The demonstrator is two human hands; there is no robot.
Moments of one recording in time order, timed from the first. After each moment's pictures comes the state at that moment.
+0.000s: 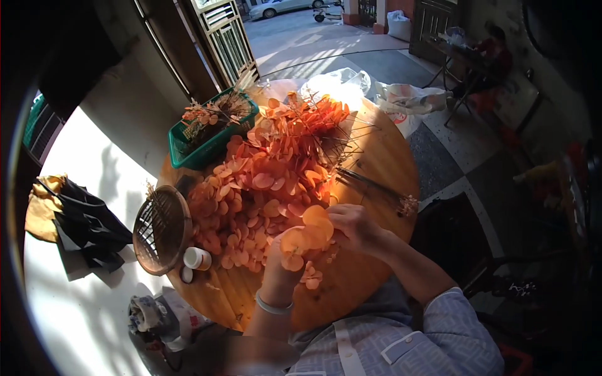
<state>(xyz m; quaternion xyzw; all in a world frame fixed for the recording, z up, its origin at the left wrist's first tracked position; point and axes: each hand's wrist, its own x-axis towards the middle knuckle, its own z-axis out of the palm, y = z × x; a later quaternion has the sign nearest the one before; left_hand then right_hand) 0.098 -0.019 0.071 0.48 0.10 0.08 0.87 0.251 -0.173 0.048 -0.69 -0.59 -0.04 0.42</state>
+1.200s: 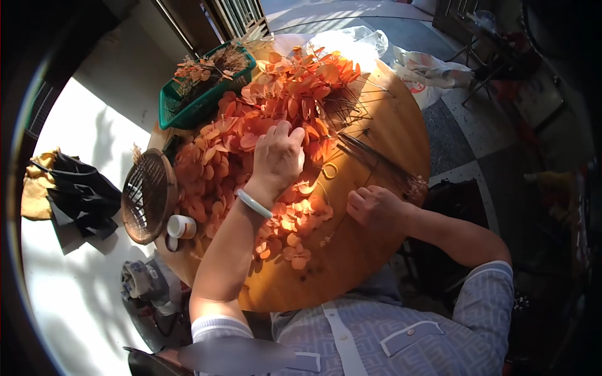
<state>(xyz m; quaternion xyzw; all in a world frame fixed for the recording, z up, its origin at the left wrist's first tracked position) 0.241 0.039 0.051 0.96 -0.03 0.27 0.04 0.293 -0.226 0.007 -0.68 -0.73 -0.09 0.01</state>
